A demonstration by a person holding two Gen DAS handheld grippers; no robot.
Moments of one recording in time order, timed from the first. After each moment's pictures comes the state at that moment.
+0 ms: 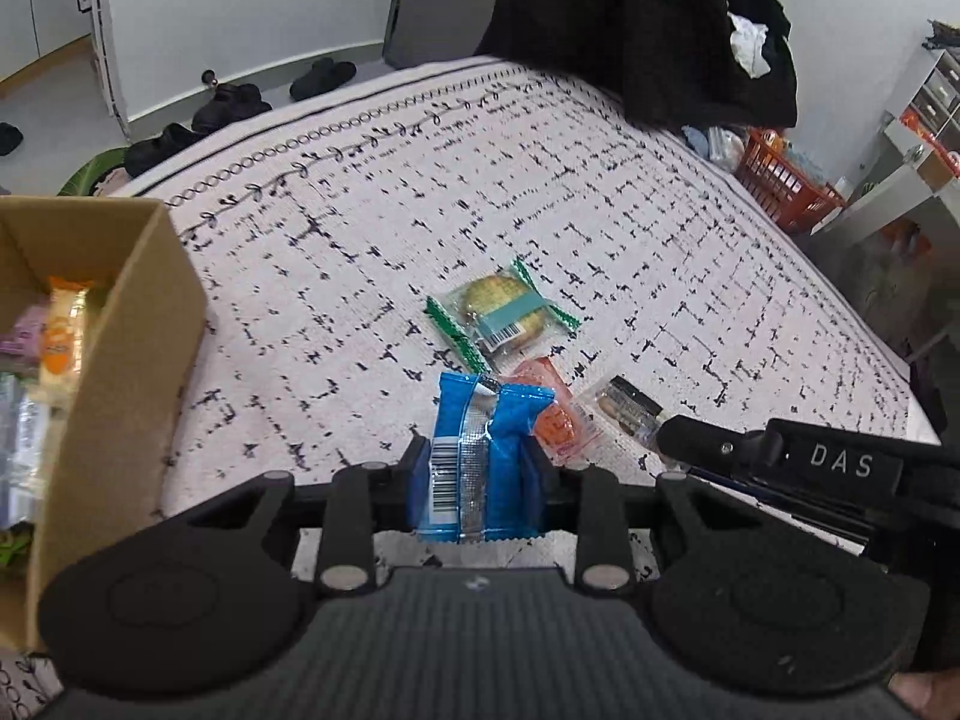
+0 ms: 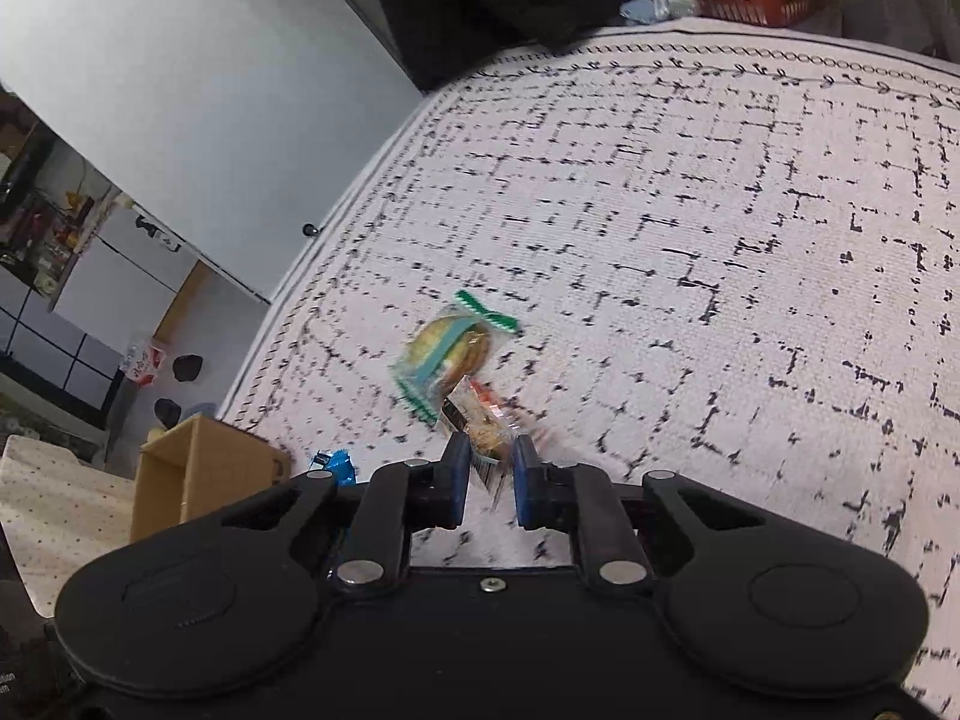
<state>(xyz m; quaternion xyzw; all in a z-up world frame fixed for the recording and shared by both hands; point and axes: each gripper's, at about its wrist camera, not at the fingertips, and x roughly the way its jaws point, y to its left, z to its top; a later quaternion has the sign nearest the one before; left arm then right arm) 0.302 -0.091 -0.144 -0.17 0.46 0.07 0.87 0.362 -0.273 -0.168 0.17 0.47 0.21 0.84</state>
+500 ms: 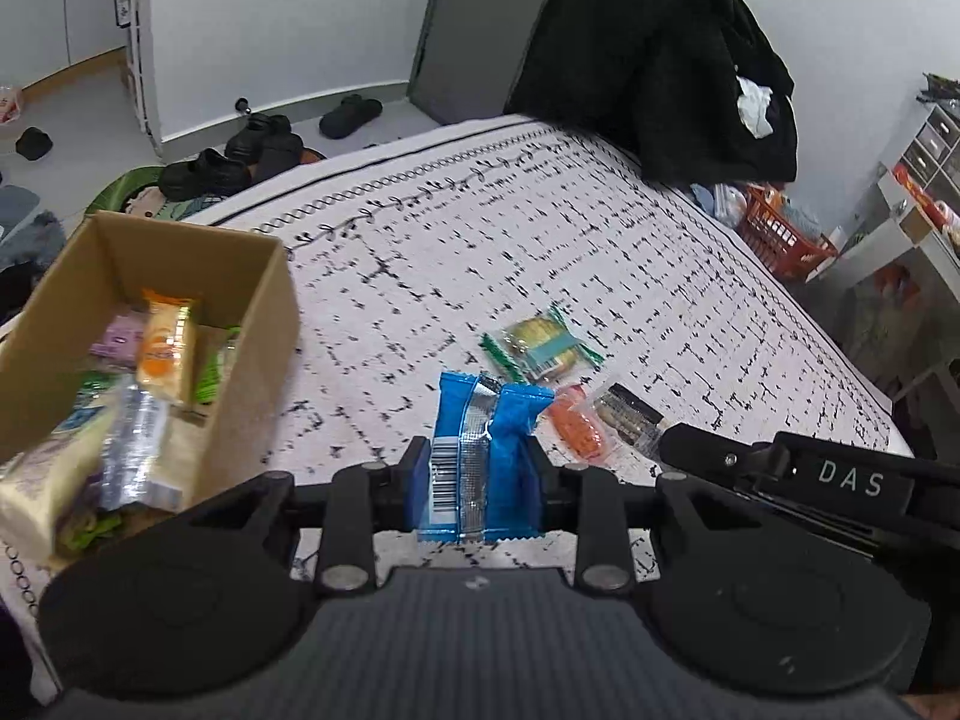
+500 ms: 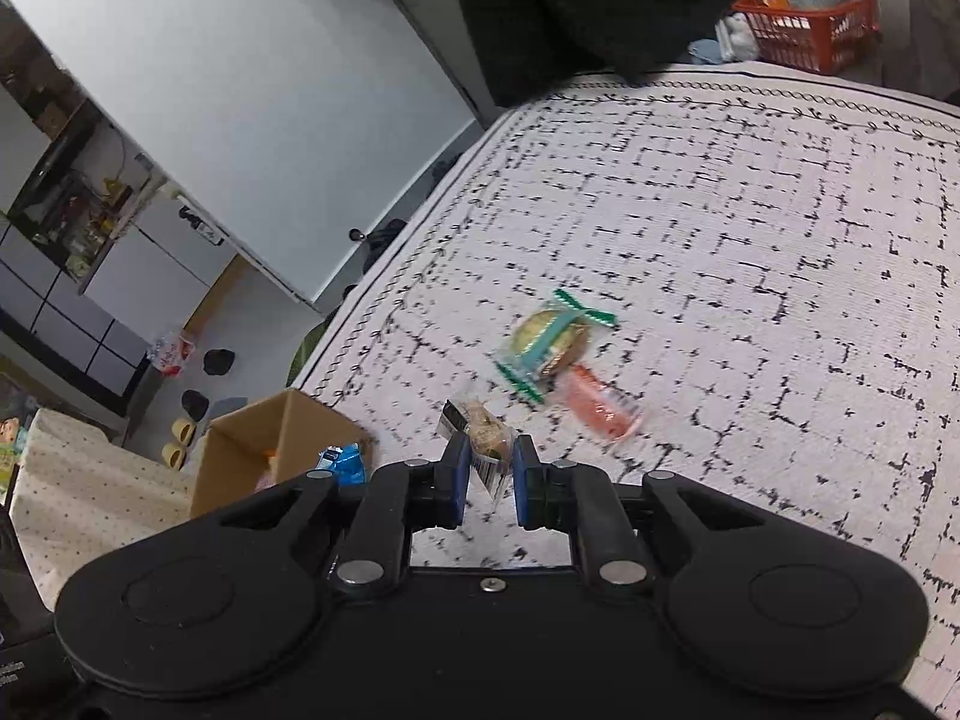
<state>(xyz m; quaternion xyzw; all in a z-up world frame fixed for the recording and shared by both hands) 0.255 -0.059 -0.106 -0.19 0.43 0.09 0.88 0.319 -0.240 -0.130 0.16 0.45 0.24 0.85</state>
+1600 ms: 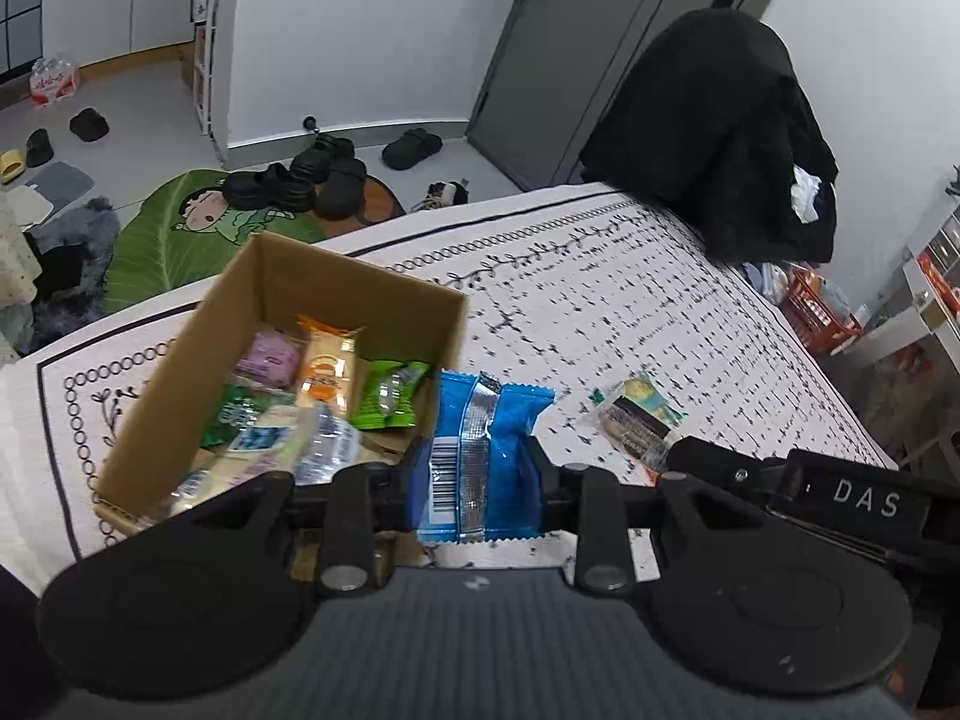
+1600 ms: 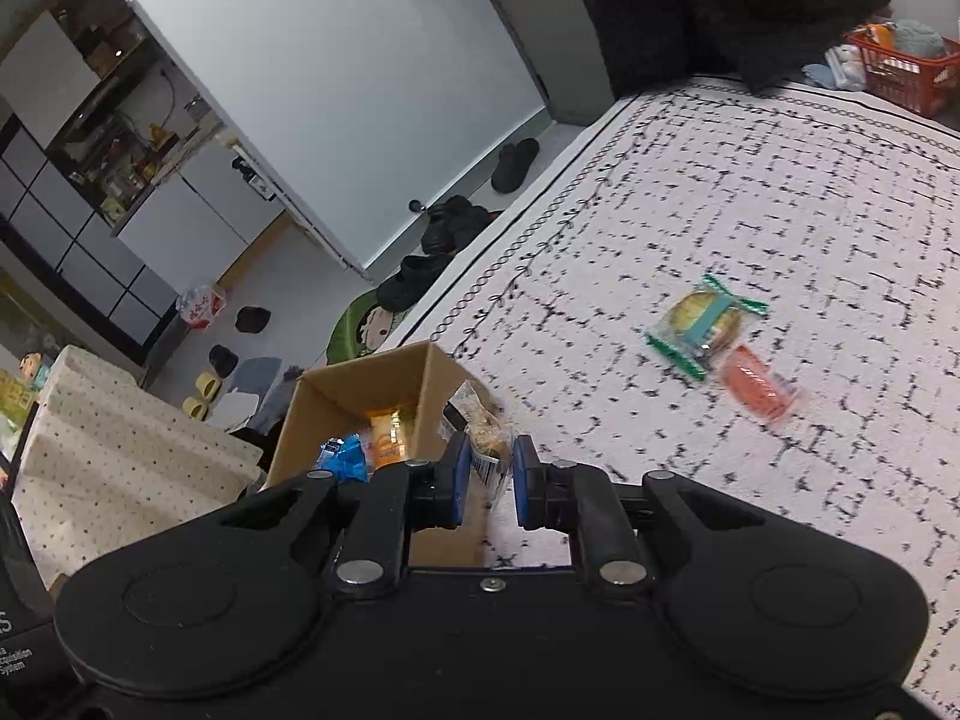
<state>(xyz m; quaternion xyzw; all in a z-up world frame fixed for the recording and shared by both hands) 0.201 0.028 -0.086 -0.23 0.39 0.13 0.88 0.280 -0.139 -0.105 0.11 0.44 0.28 0.84</state>
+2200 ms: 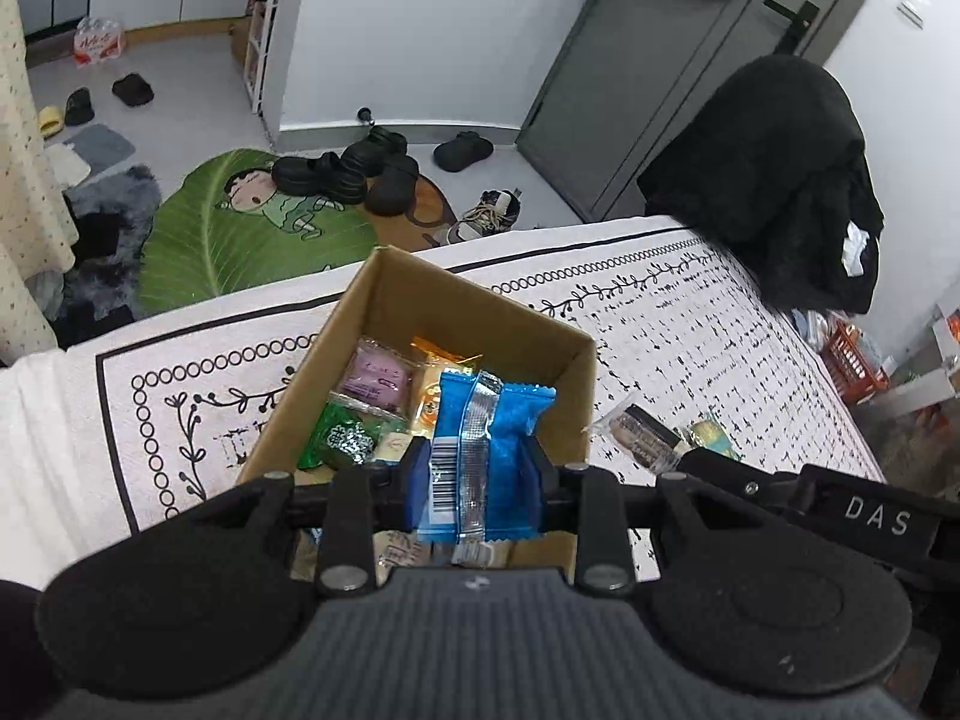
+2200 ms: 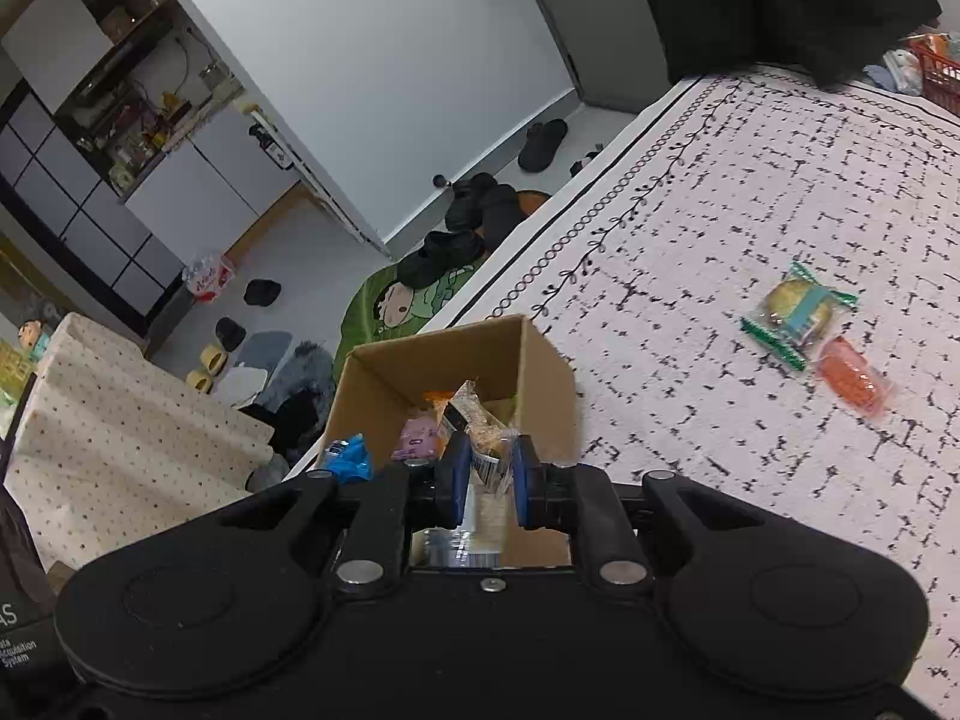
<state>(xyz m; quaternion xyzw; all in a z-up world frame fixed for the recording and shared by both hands) 0.183 0.101 -0.095 -0.27 0.39 0.16 0.87 0.269 -0.070 -0.110 0.09 0.45 0.29 0.84</state>
